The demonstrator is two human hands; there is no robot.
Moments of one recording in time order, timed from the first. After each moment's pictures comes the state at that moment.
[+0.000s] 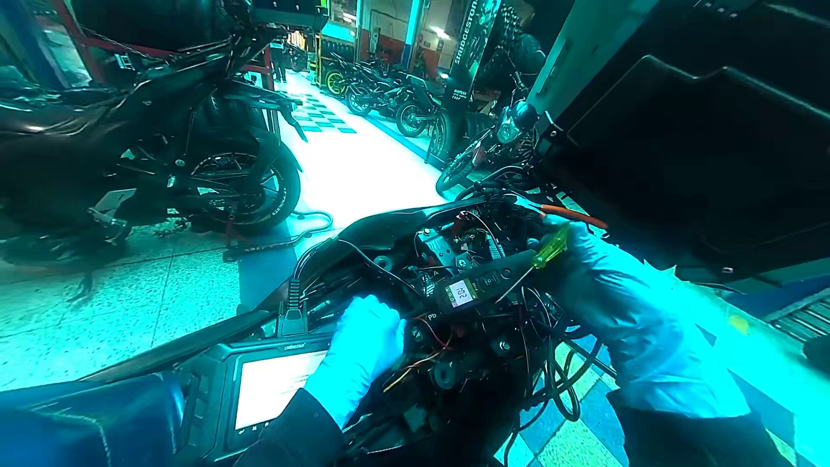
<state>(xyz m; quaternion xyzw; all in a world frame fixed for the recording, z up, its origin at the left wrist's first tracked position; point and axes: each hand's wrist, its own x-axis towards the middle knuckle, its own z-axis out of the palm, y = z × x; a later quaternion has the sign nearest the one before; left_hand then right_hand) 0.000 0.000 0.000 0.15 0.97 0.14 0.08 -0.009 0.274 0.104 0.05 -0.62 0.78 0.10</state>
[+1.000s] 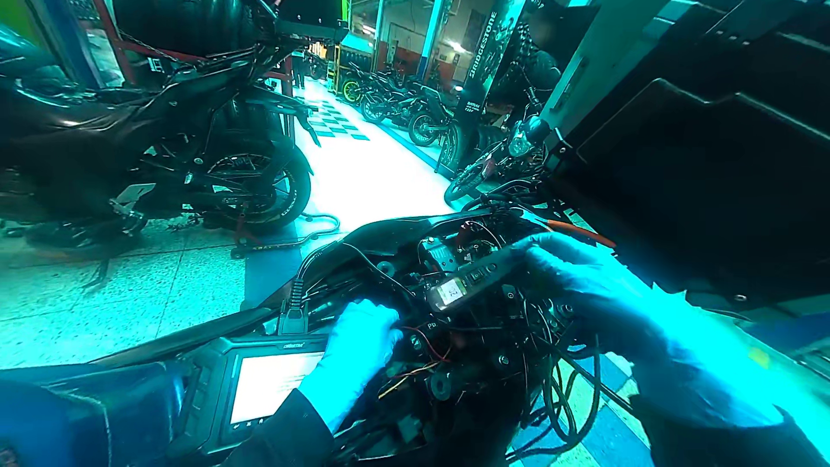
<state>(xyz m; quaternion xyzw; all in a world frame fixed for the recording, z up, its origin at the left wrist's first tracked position) 0.002 -0.003 0.007 0.10 0.96 0.23 0.09 -0.007 0.260 0.138 0.04 -0.89 0.45 0.05</state>
